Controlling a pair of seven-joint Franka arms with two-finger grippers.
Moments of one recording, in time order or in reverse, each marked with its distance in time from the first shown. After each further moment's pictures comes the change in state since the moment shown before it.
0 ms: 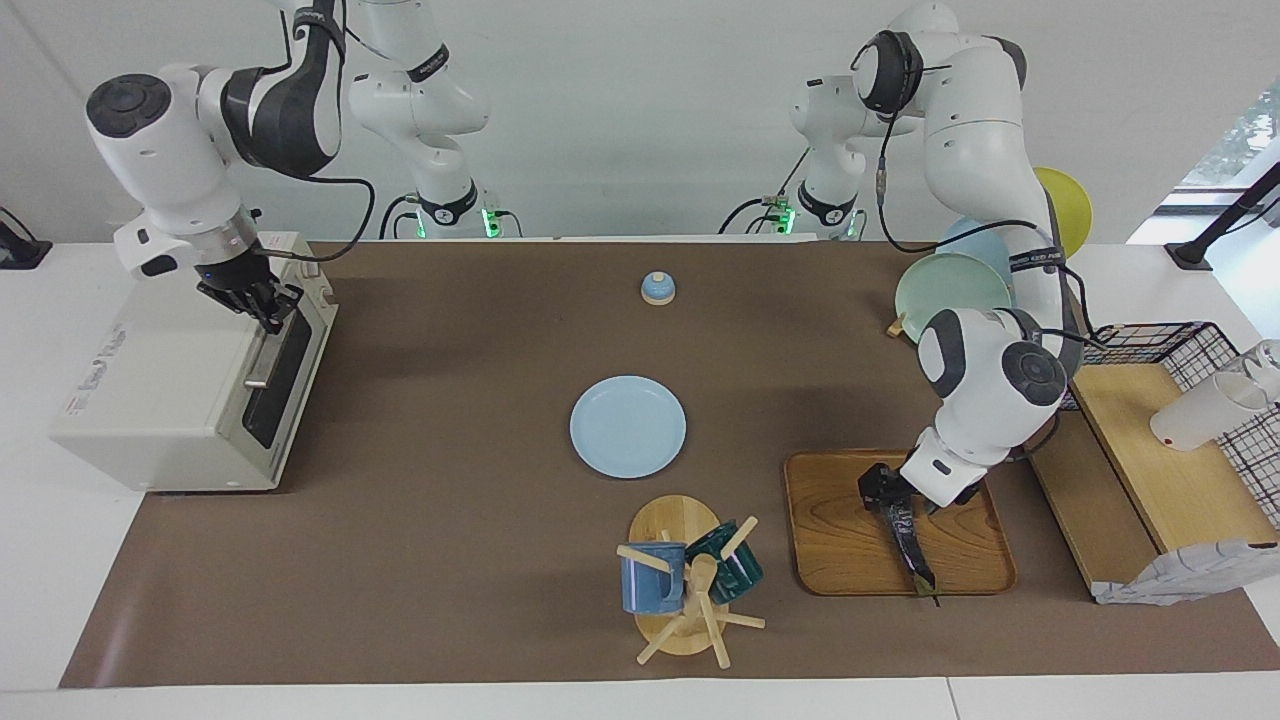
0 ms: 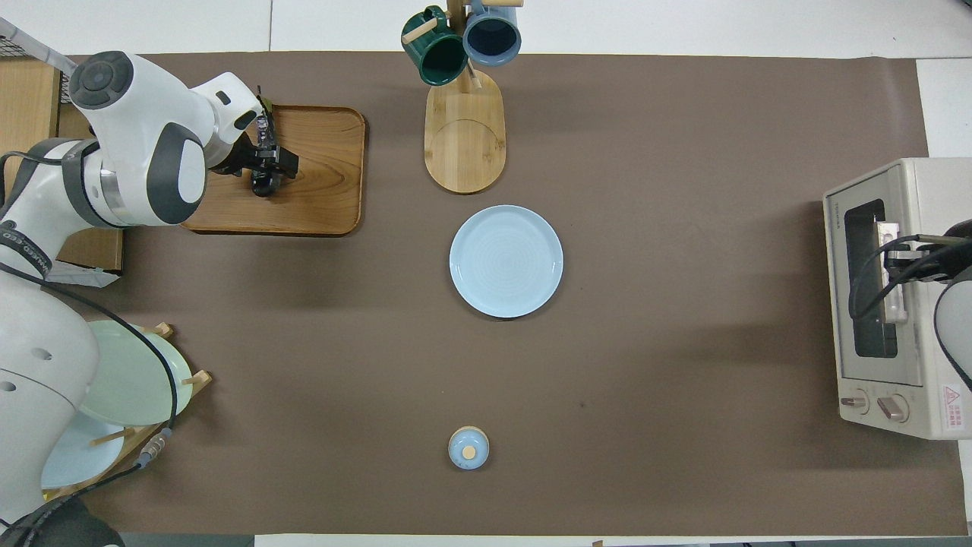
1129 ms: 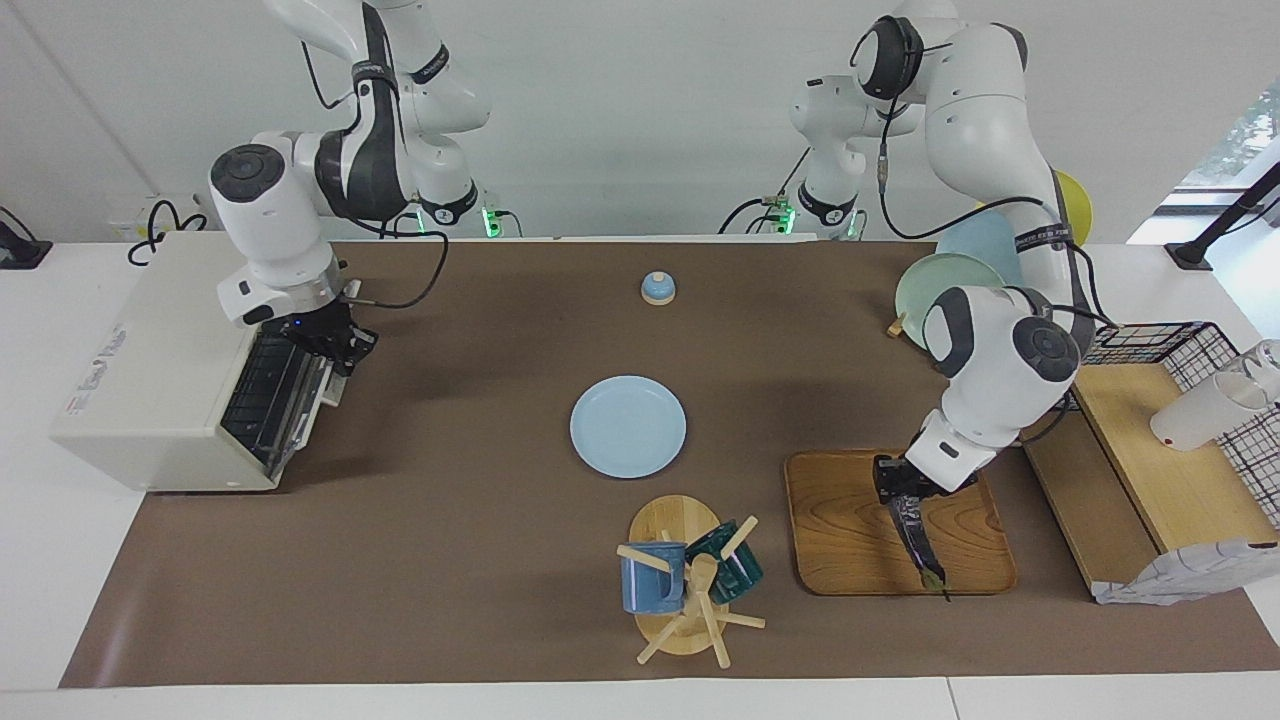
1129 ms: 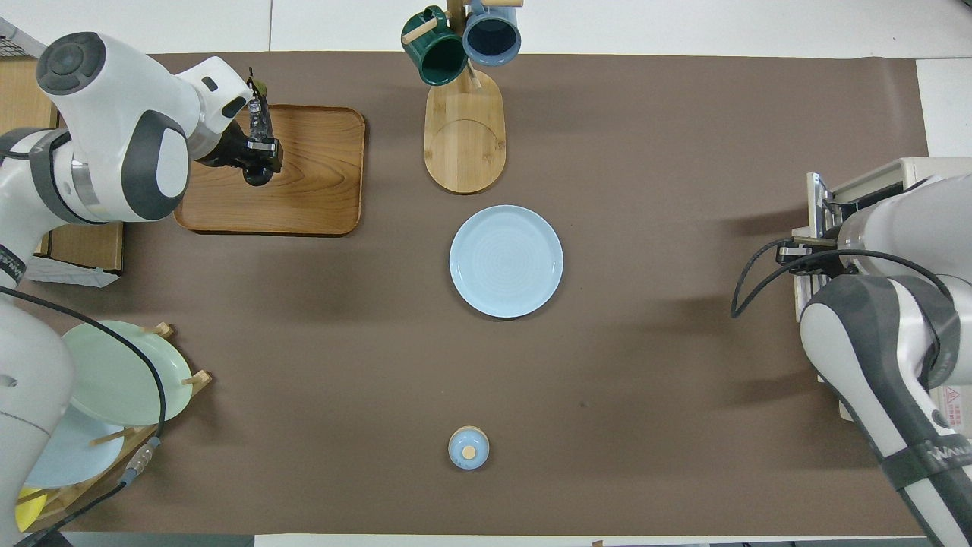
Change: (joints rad) left arm -0.013 -0.091 -0.004 0.017 -0.036 -0.097 -0.033; right arm 0.113 0.062 0.032 -0.145 0.035 0.248 0.158
